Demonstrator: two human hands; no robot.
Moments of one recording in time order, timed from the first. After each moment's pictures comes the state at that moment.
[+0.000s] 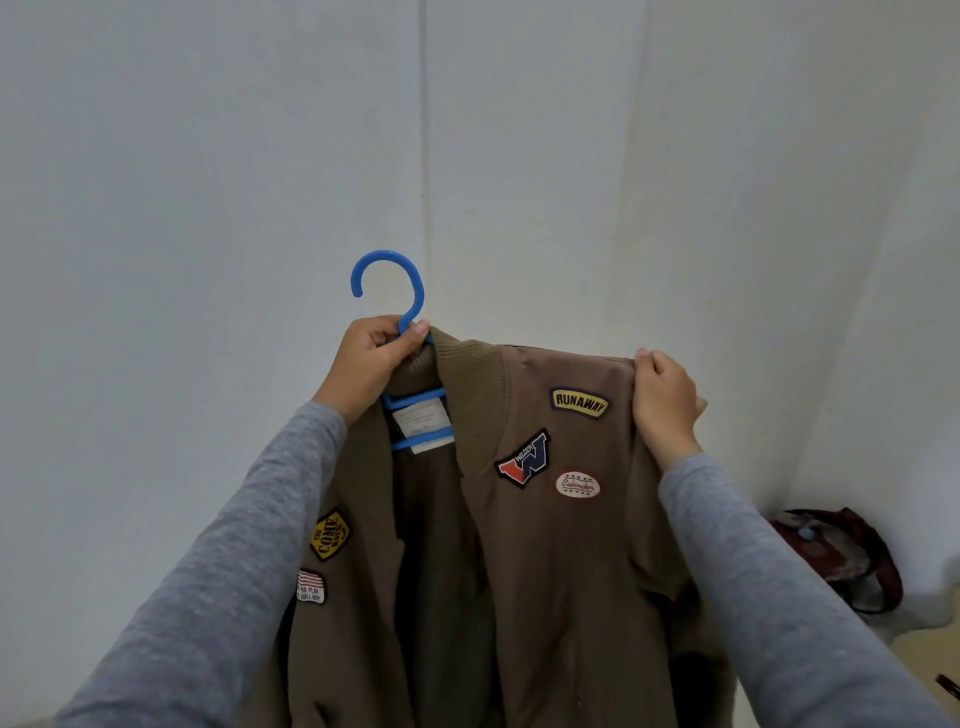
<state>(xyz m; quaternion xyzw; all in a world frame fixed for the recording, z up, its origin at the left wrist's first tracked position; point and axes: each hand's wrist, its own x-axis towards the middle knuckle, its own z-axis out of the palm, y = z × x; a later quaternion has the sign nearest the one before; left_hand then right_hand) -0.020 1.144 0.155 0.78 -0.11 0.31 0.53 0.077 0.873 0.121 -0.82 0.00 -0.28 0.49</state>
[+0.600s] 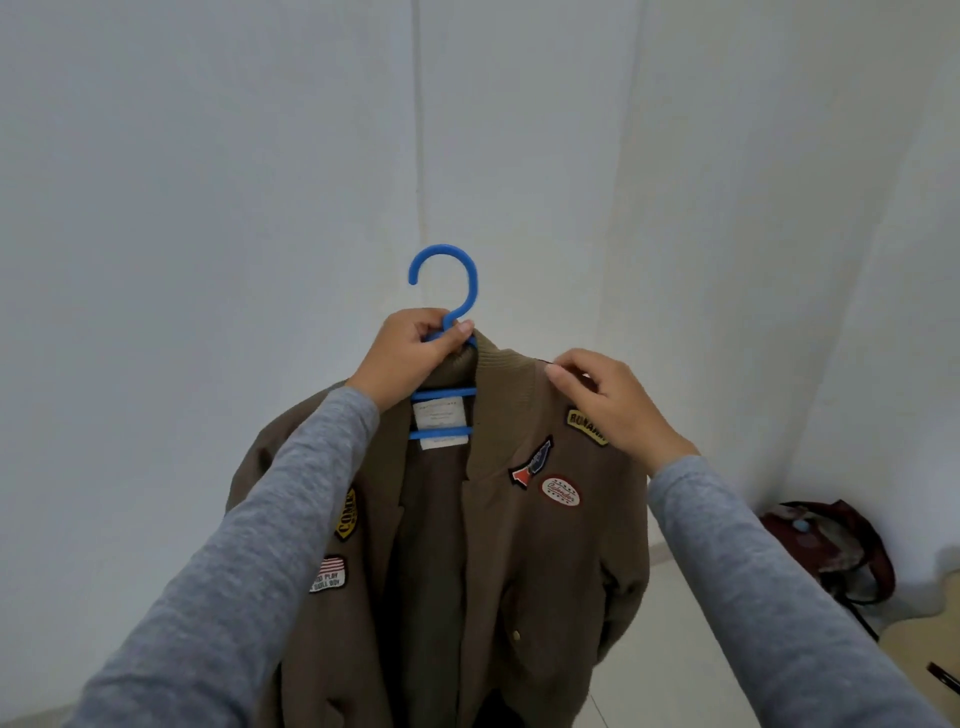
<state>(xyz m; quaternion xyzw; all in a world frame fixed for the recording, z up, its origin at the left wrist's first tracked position) -0.009 1.108 0.162 0.83 -0.15 0.30 0.44 0.048 0.876 0.122 -0.82 -0.35 -0.21 0.40</state>
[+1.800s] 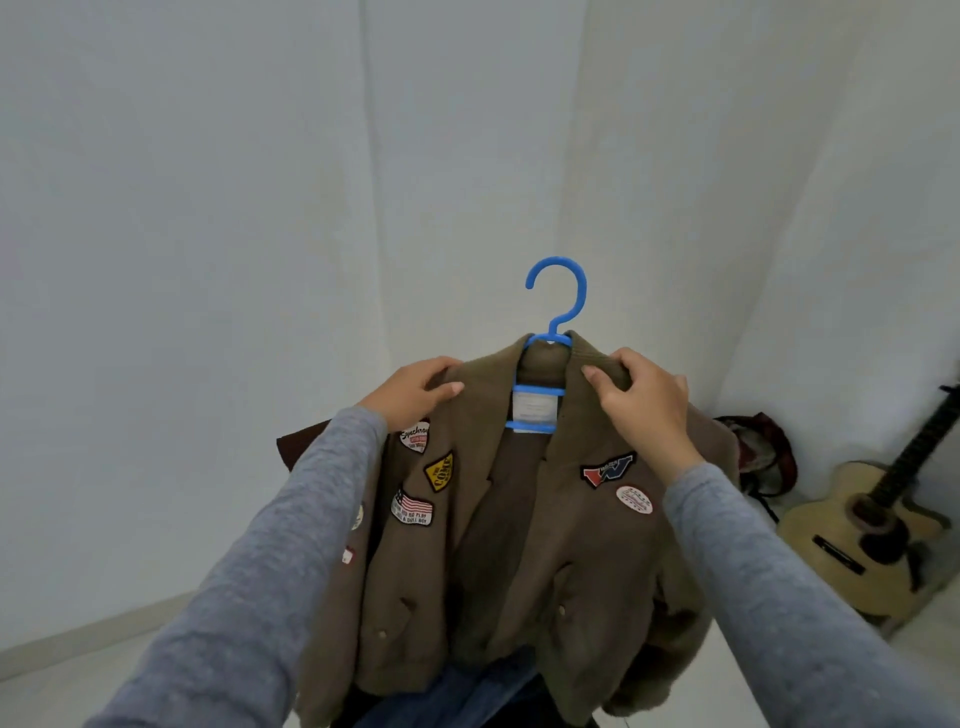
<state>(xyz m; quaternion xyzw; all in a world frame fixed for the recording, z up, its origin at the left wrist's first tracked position) -0.010 1.109 0.039 0.91 -0.11 0.06 0.38 -0.007 0.842 0.053 -0.90 -0.09 -0.26 0.33</state>
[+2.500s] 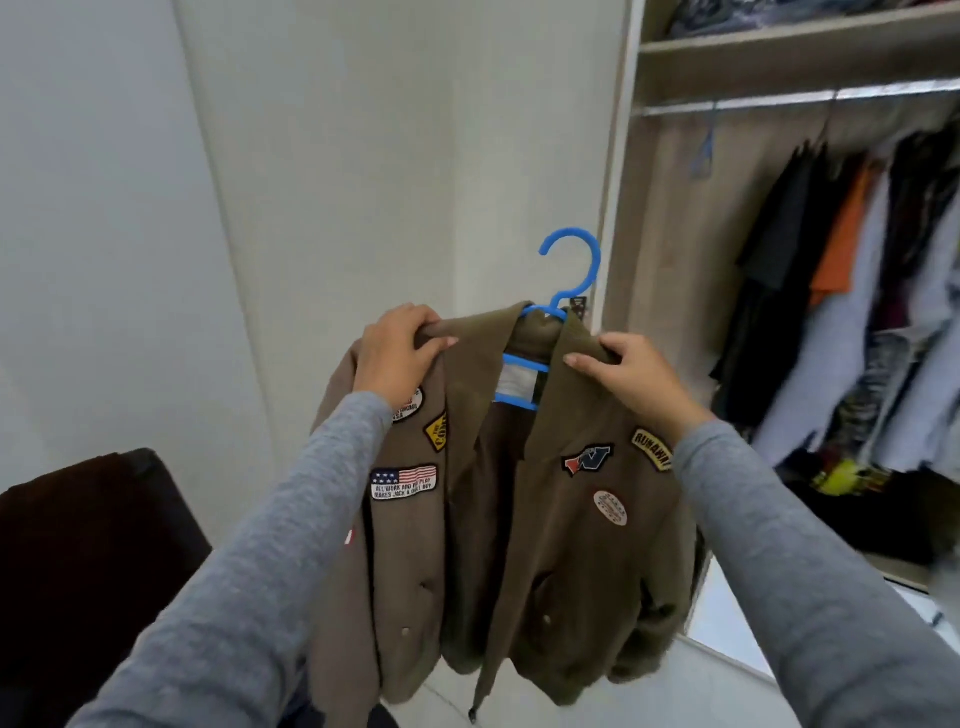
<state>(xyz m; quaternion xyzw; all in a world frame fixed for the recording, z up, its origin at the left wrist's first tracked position) -0.153 0.735 0.129 0.82 -0.30 0.30 0.38 -0.269 0.500 0.131 -0.87 0.03 -0.24 0.42</state>
